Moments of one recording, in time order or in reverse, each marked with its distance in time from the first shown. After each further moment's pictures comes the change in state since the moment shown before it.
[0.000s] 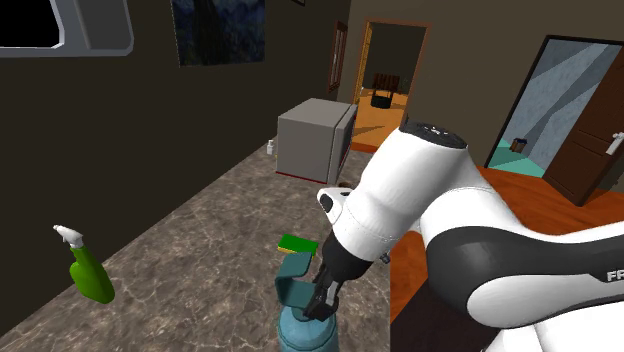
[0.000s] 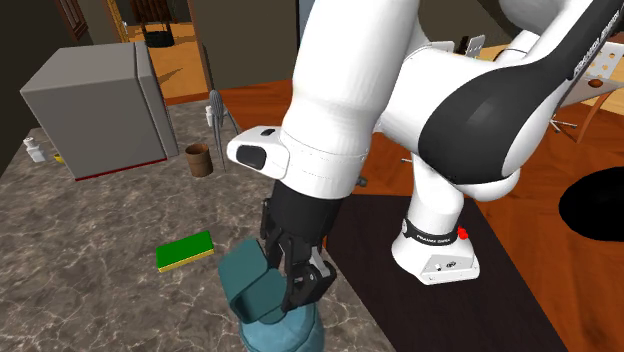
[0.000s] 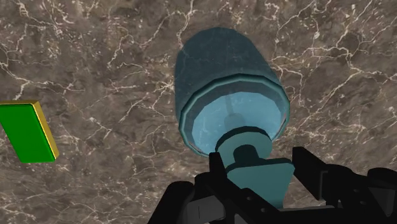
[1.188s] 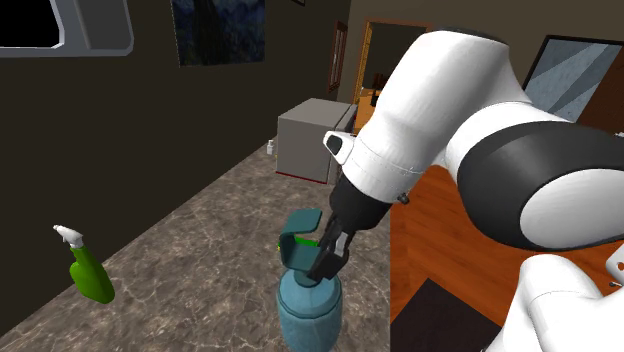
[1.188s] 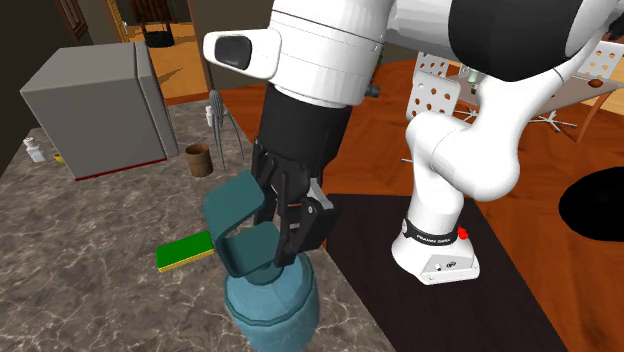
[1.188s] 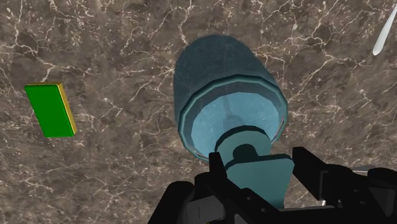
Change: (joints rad) arm -0.014 -0.049 -0.045 0.205 -0.032 -0.253 0.000
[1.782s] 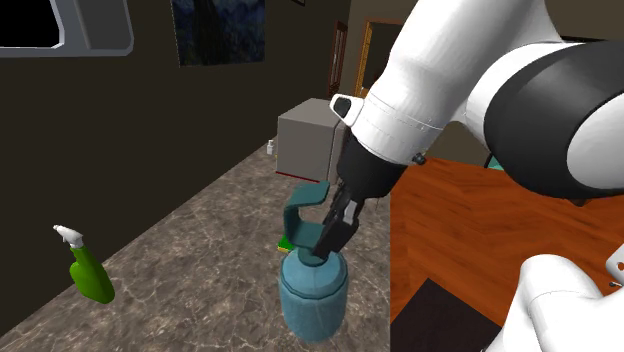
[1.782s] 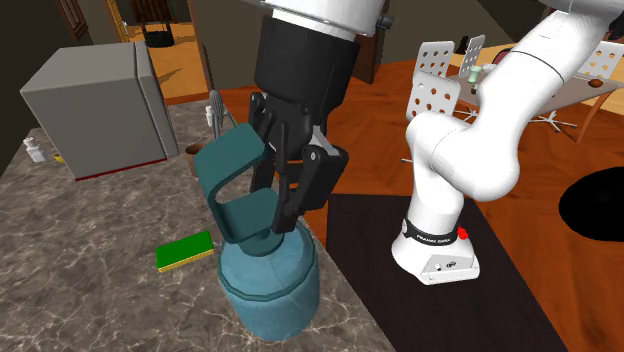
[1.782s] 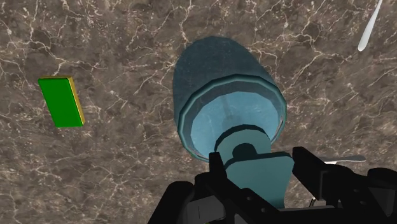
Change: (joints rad) arm -0.008 -0.003 -0.020 0.123 -0.015 -0.126 0.001
